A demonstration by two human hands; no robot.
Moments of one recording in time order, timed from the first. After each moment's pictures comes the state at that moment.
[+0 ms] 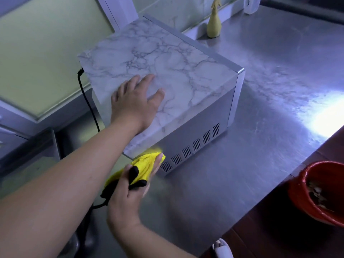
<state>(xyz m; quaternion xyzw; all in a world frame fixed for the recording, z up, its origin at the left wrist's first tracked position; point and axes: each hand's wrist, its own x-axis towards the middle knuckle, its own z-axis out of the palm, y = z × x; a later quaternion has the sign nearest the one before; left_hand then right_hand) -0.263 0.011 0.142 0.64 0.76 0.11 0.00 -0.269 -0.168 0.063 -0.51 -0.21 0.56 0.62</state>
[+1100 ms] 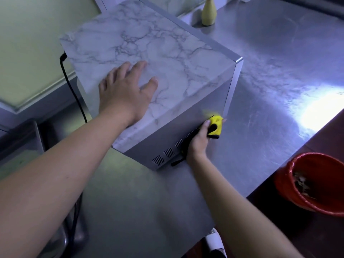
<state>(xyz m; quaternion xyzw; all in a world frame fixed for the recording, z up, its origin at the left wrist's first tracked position) -0.262 0.012 0.140 0.65 0.75 0.11 0.00 -0.127 -0.004 -0.051 -0.58 -0.08 0.54 0.60</state>
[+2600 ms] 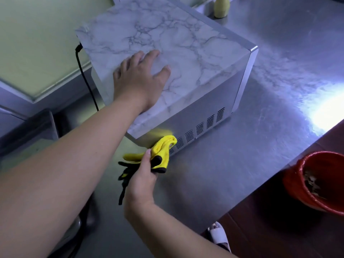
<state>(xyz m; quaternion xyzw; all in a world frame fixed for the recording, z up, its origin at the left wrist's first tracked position) -0.261 0.012 0.143 0.64 0.76 0.13 0.01 -0.248 -0.163 0.054 -0.50 0.04 0.76 0.41</state>
